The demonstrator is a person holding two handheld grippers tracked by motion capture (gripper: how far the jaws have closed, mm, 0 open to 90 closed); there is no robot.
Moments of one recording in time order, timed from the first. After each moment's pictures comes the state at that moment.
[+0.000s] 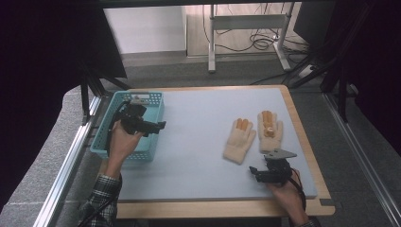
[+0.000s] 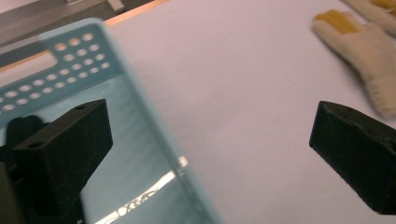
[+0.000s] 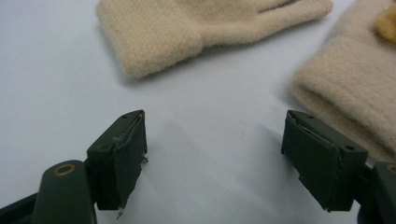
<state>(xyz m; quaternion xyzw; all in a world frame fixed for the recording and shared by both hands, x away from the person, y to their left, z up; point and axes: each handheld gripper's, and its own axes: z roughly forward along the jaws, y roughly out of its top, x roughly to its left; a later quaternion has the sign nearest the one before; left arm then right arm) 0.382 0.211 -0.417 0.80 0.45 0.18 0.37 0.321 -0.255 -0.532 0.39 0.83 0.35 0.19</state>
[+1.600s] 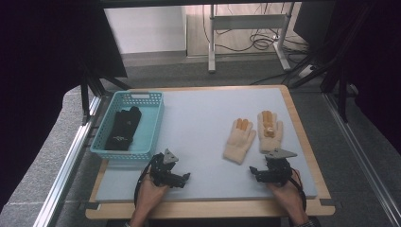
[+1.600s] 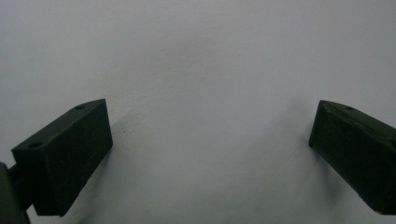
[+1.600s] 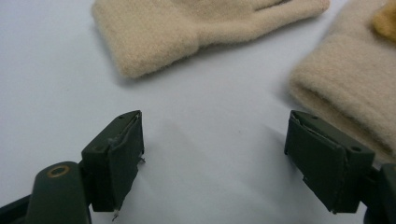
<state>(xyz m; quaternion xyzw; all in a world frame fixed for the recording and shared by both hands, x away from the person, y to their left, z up) 0.296 0.138 -0.549 0.83 0.42 0.15 0.35 0.321 -0.255 -0.532 0.39 0.83 0.35 0.19</state>
